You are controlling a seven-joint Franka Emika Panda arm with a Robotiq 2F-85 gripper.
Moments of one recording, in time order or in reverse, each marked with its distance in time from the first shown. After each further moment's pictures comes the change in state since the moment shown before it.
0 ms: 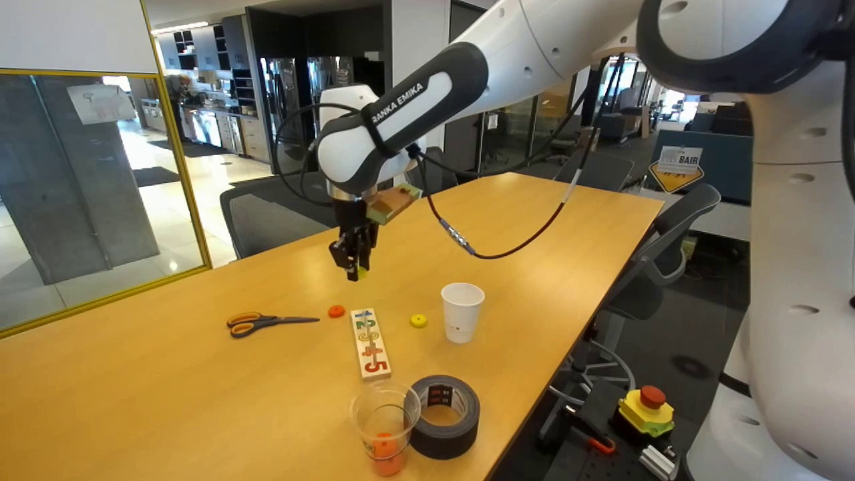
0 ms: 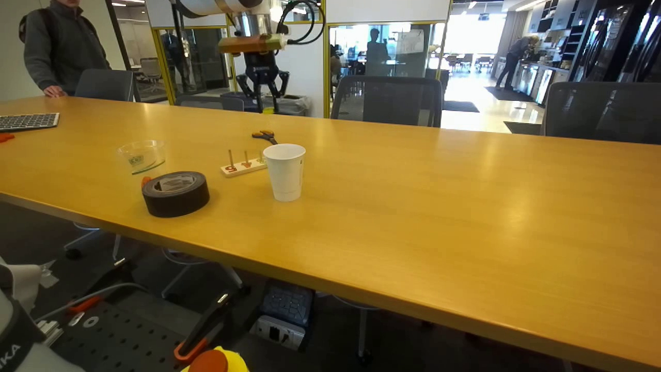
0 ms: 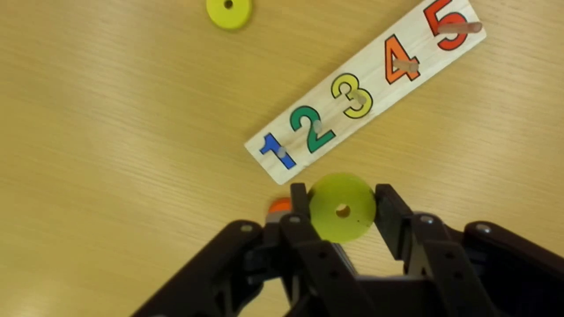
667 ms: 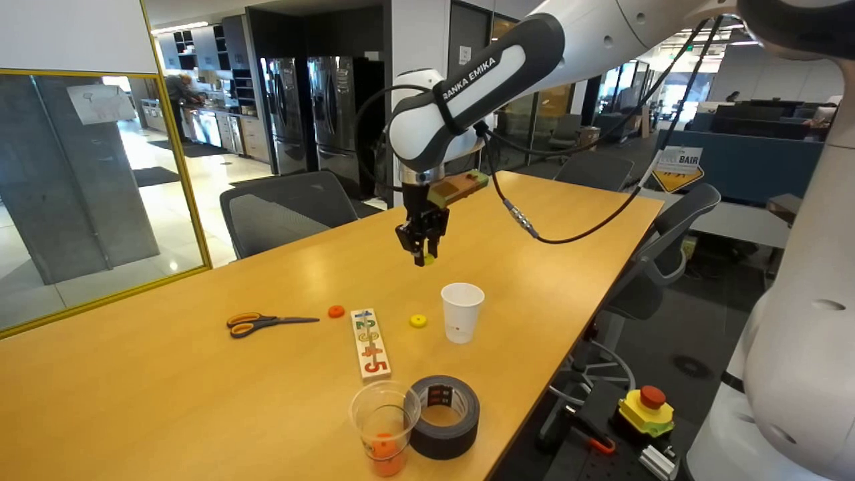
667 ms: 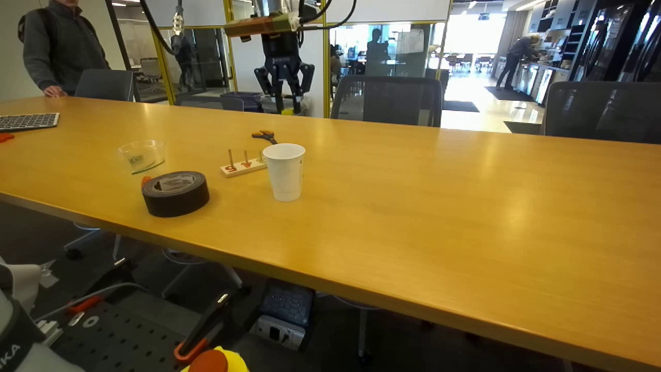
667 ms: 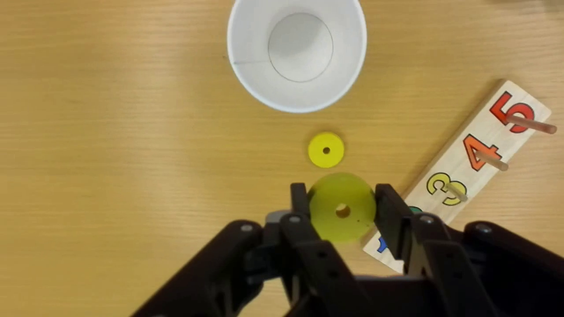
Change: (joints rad) arm -0.076 -0.223 -0.100 -0.229 -0.006 -0.068 0.137
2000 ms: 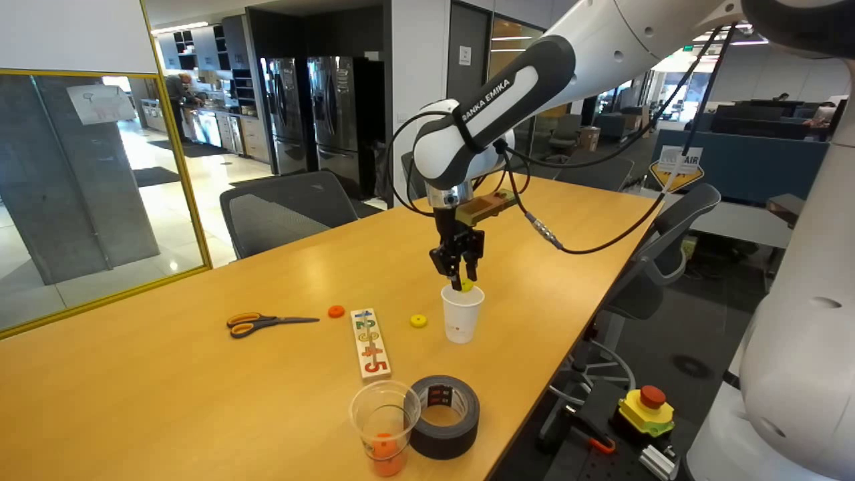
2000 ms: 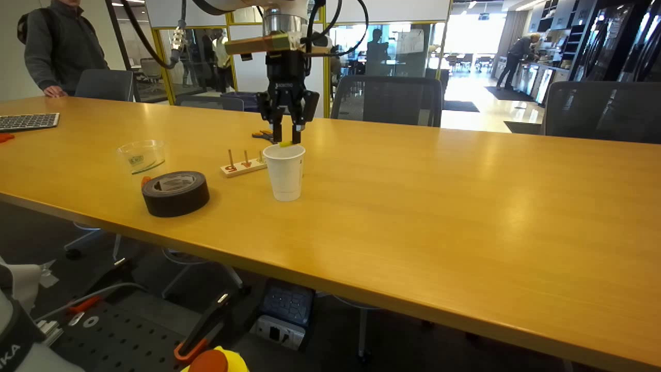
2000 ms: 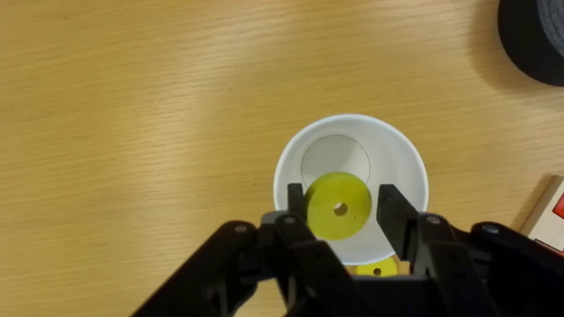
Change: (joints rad) arm -0.047 -0.014 -0.029 -0.103 0.002 -0.104 0.042
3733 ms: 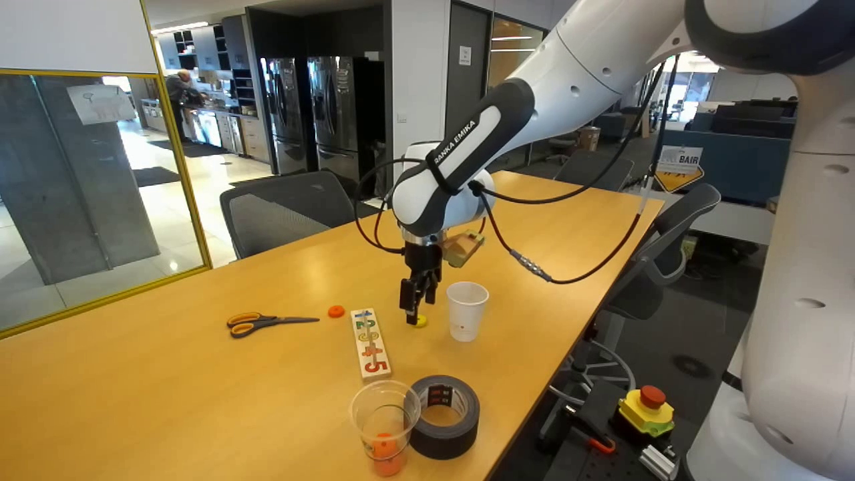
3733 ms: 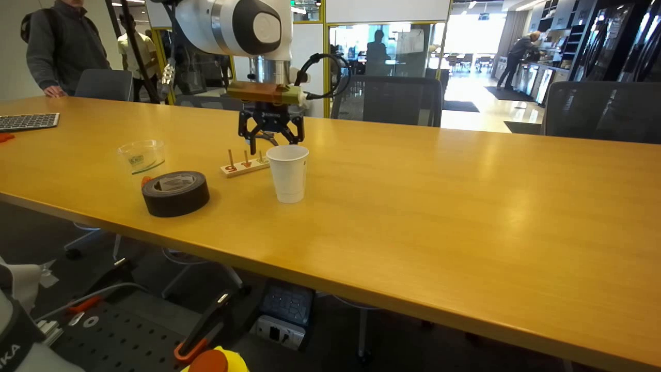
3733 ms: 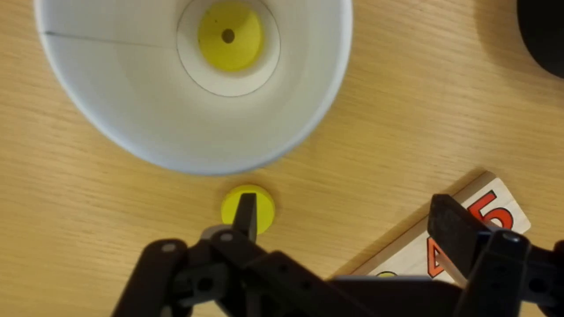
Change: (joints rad) arm 0.025 0.122 0.068 -0.072 0.185 0.366 -0.436
